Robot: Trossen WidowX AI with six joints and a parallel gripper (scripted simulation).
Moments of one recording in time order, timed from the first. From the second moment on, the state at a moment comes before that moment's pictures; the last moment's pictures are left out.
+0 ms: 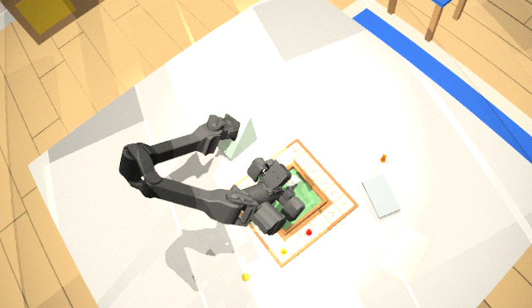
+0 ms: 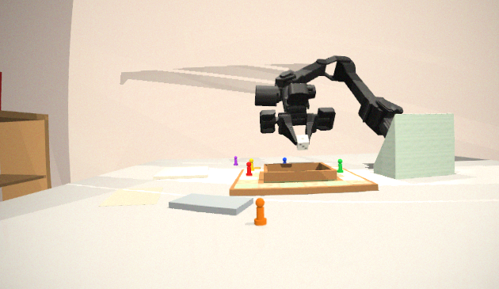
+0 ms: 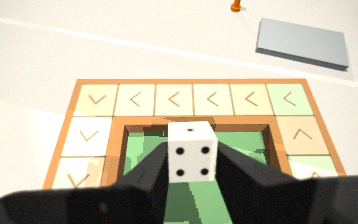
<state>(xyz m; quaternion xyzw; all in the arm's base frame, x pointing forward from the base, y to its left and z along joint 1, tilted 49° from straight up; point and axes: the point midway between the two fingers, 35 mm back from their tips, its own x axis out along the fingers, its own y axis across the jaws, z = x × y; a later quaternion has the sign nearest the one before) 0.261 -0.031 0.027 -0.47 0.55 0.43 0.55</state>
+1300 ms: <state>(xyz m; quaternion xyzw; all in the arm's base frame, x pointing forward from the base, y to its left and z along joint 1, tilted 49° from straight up) 0.270 -0.018 0.075 -0.47 0.53 0.44 0.55</state>
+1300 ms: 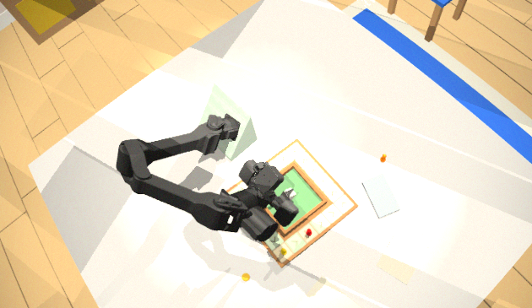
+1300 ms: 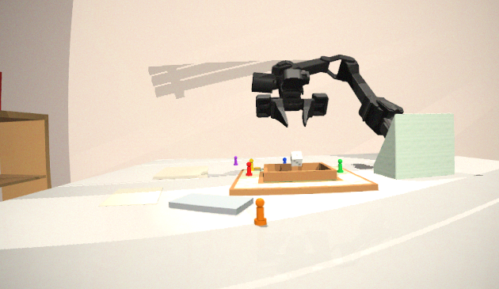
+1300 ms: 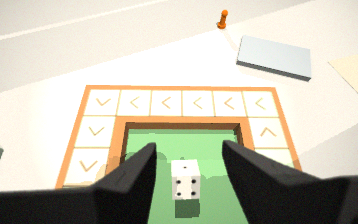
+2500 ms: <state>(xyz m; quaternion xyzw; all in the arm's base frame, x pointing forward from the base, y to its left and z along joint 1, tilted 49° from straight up) 0.304 -0.024 0.047 -0.50 0.75 0.06 0.44</state>
